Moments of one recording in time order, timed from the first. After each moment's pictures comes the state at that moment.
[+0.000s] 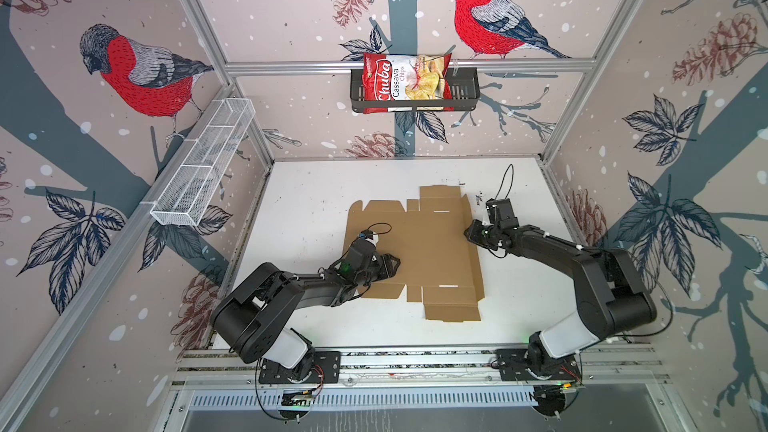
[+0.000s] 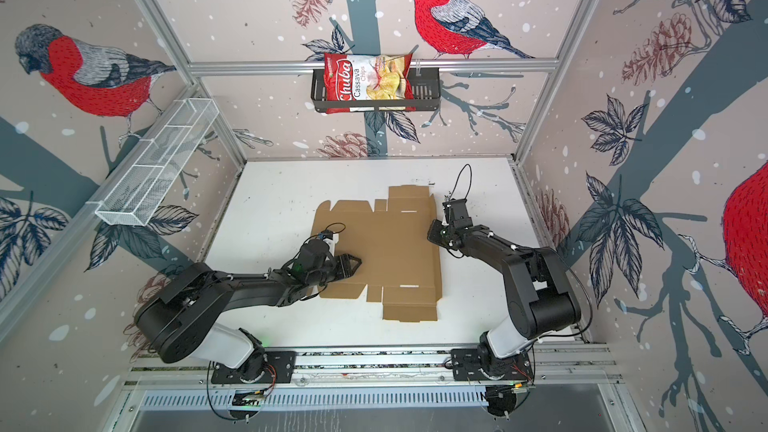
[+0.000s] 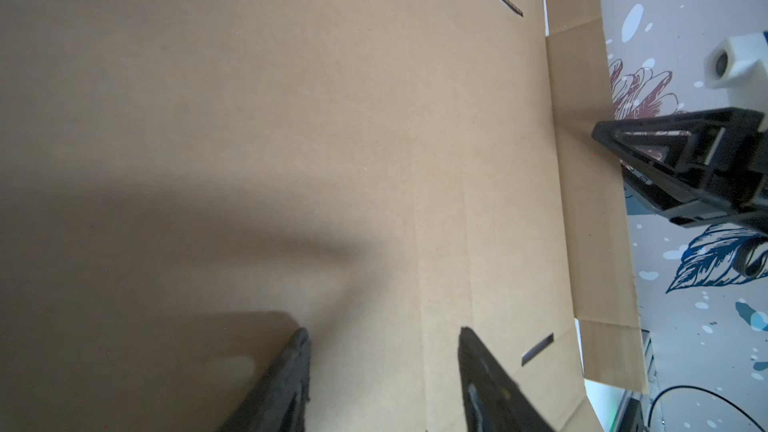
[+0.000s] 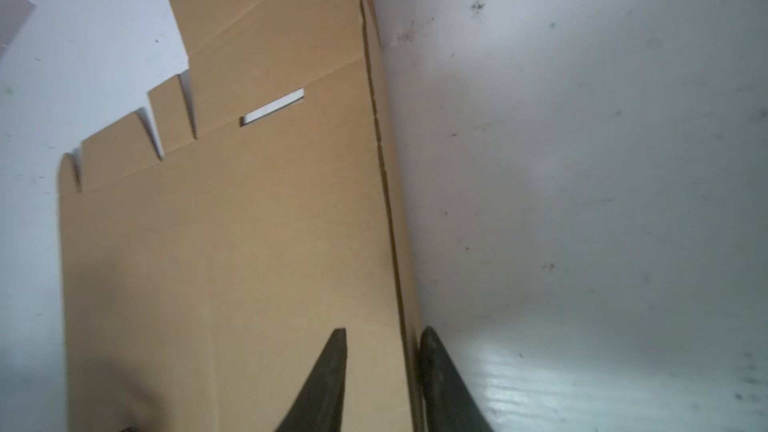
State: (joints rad) left arm -0.64 1.49 0.43 0.37 0.21 -0.83; right arm 0.33 1.59 0.81 -0.17 -0.13 0.55
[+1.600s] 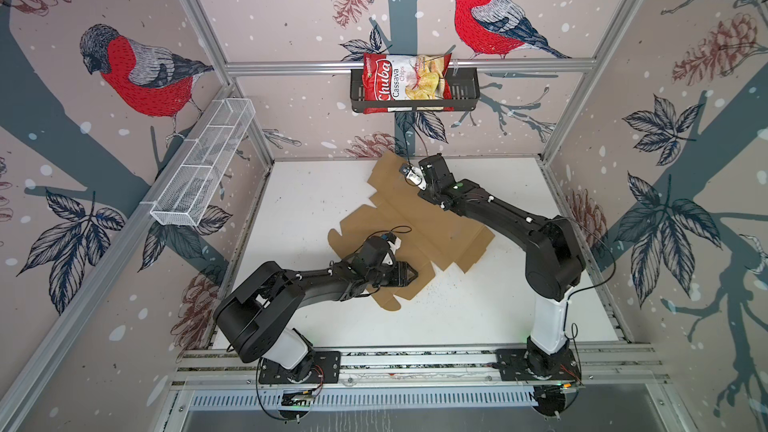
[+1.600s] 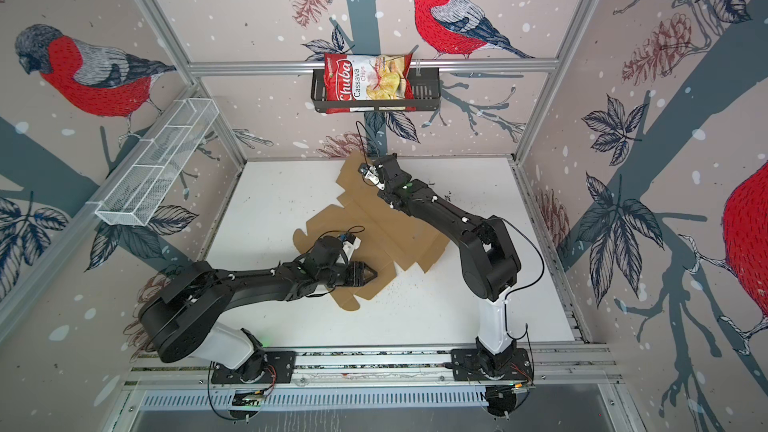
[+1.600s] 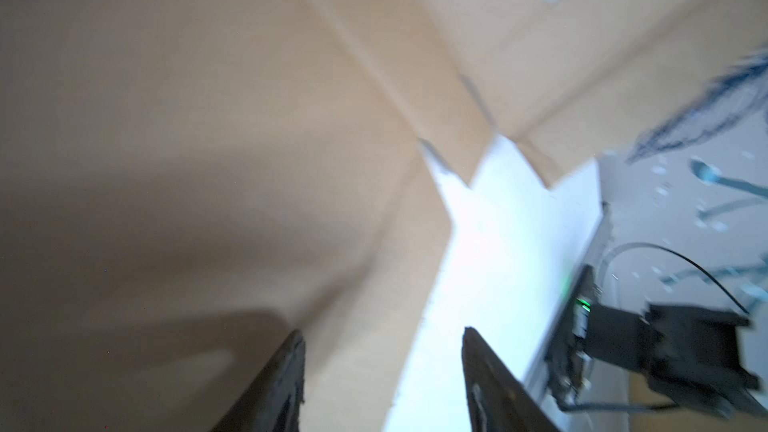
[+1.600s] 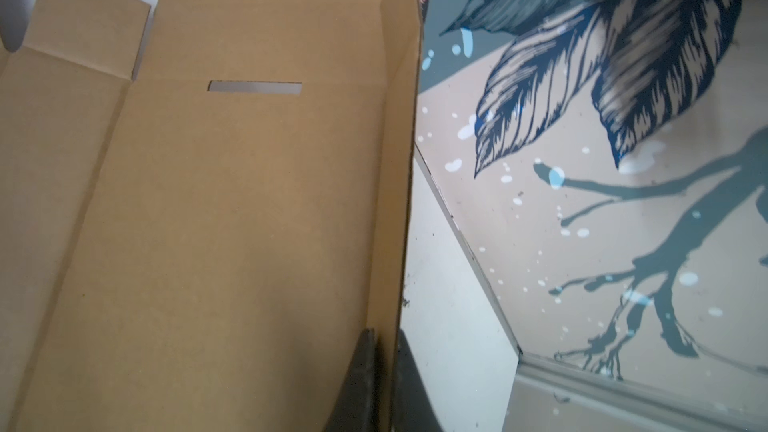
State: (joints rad) left arm -0.76 1.50 0.57 0.21 0.43 -0.74; right arm 0.67 1.95 1.60 -0.33 0.39 -0.73
